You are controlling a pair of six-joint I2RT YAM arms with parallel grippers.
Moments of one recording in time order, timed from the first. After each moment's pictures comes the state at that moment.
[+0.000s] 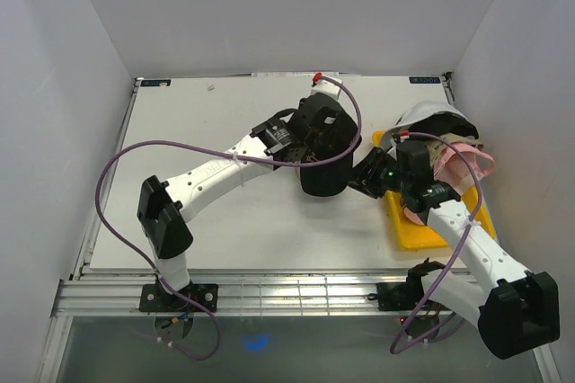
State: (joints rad) left arm -0.95 1.79 1.78 -0.59 -0.46 -0.35; right arm 0.34 1.00 0.66 -0.26 -0.38 0.92
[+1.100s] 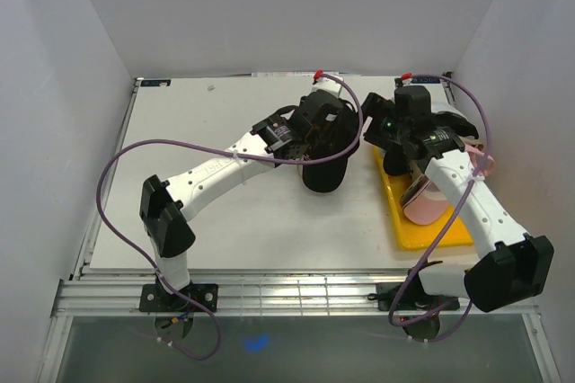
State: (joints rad) left arm -0.95 1.81 1.83 -0.64 -0.46 -0.35; right arm 0.34 1.27 1.22 -0.53 -0.14 0.66
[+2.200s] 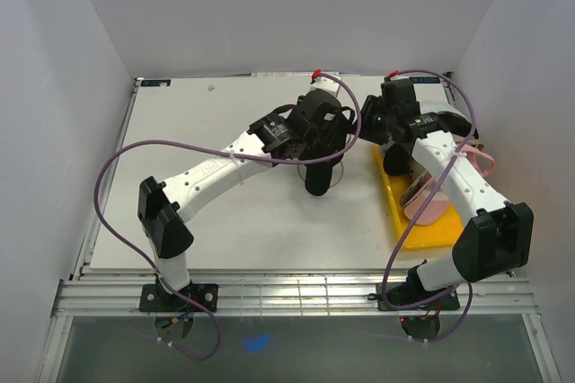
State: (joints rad) left arm -0.95 1.80 1.85 -0.69 -0.47 -0.35; right arm 0.34 1.46 1.30 -0.58 -0.08 0.59
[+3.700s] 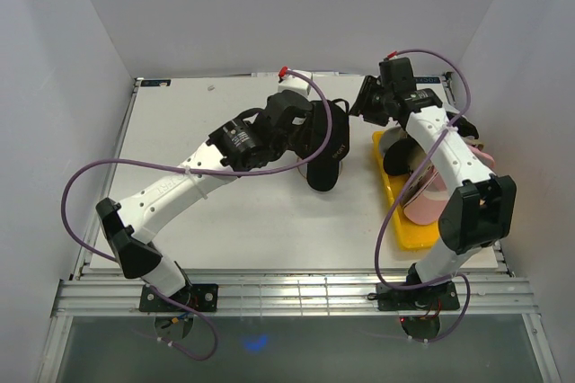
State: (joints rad) left arm -0.95 1.57 1.74 -0.76 -0.50 -0.41; right arm 0.30 1.65 1.54 -0.64 -0.04 0.54
